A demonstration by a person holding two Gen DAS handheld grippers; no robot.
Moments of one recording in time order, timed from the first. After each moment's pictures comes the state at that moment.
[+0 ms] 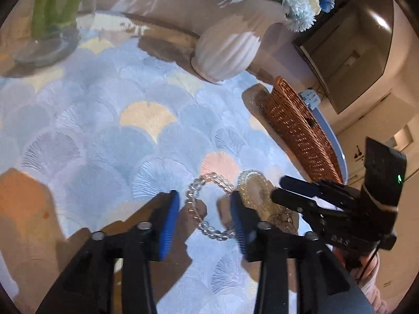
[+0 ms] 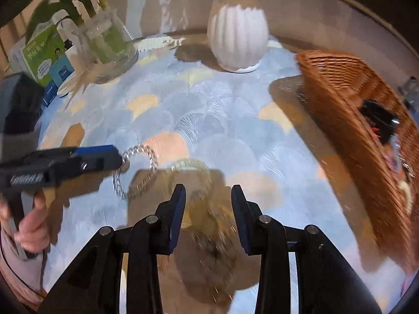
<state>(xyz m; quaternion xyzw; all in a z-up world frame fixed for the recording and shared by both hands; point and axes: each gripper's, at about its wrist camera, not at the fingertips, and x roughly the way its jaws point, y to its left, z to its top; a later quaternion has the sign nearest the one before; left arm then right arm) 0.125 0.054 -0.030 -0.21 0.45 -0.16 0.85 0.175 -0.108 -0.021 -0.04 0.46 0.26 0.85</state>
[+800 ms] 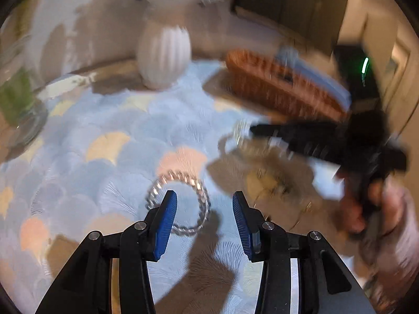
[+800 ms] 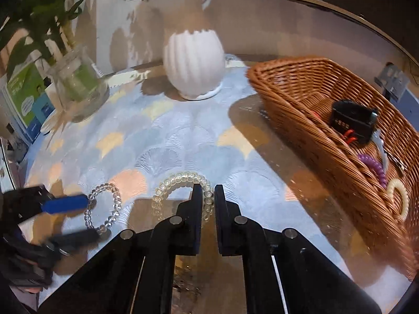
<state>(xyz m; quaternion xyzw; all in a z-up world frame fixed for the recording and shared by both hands) 0.101 -0.016 -0.022 0.01 0.43 -0.18 0.88 0.194 -0.142 -0.024 0.01 0.40 0.20 0.89</state>
